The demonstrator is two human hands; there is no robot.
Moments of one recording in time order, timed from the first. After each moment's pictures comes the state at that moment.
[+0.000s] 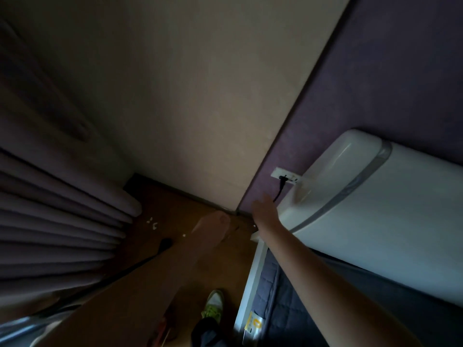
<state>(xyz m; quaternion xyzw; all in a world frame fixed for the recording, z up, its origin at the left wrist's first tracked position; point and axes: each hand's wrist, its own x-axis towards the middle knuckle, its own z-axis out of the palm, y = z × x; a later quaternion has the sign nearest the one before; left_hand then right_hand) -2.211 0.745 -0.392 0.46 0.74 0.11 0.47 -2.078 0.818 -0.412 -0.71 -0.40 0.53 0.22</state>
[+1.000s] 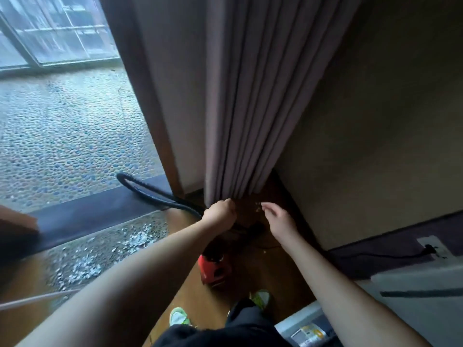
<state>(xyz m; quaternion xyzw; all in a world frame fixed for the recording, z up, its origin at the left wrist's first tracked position) -2.384 0.318 -0.333 0.21 0.91 0.19 0.31 -2.269 0.463 -0.308 -0.37 -0.78 0.51 -0.05</state>
